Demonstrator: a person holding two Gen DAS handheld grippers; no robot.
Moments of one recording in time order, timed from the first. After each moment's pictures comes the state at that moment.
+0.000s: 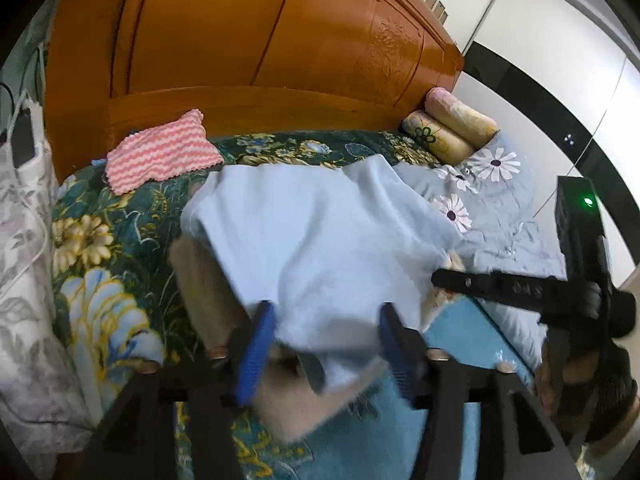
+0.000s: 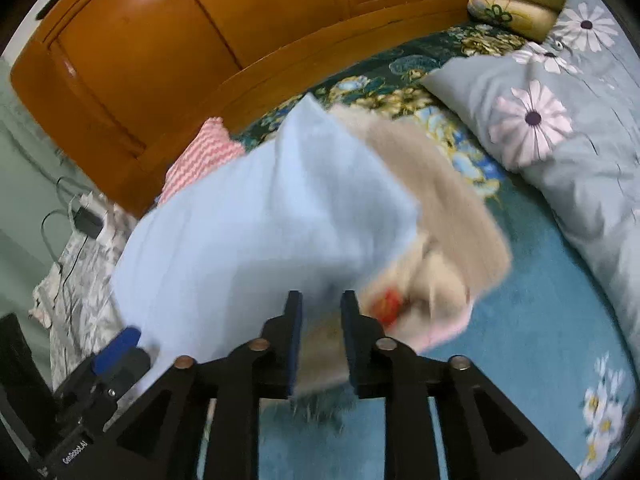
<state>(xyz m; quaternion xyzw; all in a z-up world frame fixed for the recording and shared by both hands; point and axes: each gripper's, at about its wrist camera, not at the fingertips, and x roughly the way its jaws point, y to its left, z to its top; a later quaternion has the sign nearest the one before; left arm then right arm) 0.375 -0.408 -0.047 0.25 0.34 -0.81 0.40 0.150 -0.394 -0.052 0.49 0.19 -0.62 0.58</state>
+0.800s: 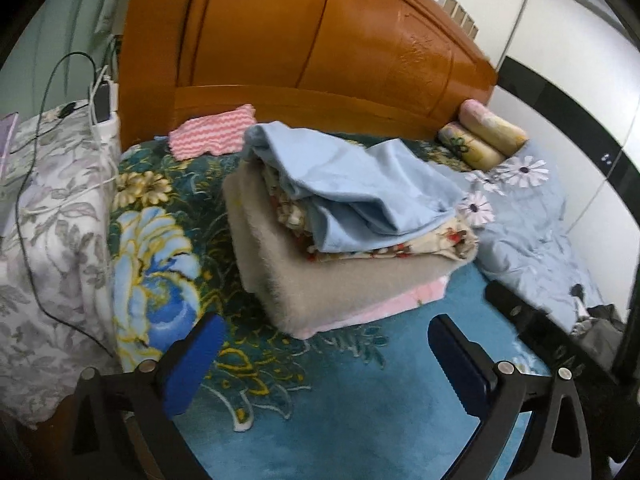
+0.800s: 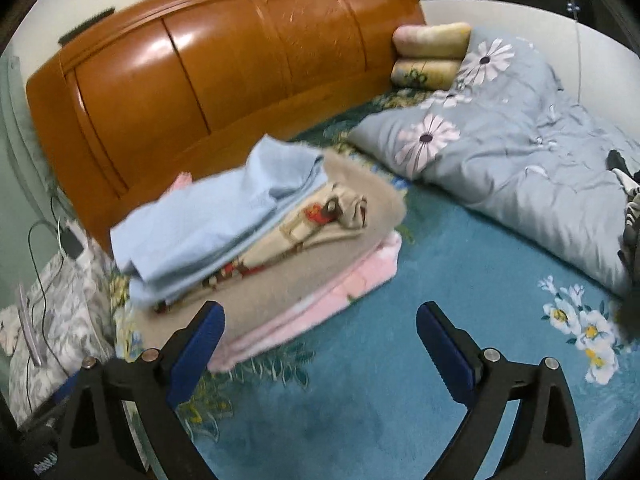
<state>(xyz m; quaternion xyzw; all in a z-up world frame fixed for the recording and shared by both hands) 0.388 -0.321 -0.057 0.24 0.34 -0.77 0.49 0.182 -0.259 -0.052 0.36 0.11 -0.76 0.52</state>
